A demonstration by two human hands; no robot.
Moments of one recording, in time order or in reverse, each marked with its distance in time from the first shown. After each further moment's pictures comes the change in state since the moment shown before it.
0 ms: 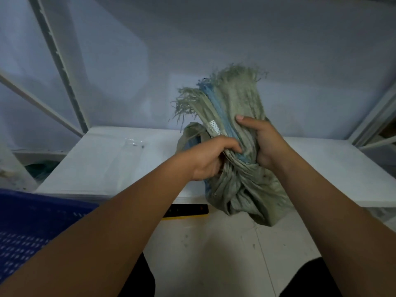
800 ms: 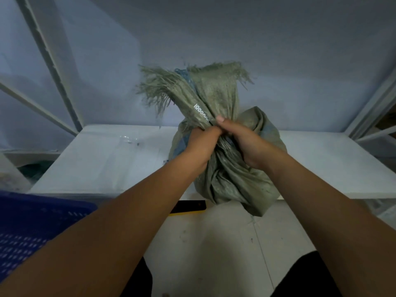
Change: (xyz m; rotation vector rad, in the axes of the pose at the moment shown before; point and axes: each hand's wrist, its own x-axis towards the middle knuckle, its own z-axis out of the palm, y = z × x) left_hand 0.030 -0.011 -0.002 -0.126 0.493 0.327; right_hand 0.003 0.018 0.008 -0.187 -0.137 0.084
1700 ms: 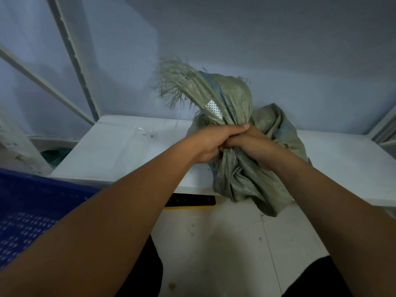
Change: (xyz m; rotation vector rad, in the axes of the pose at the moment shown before) left_hand 0.014 0.009 -0.021 0.278 -0.293 -0.210; right_hand 0.017 0.023 0.004 -0.424 0.102 -0.043
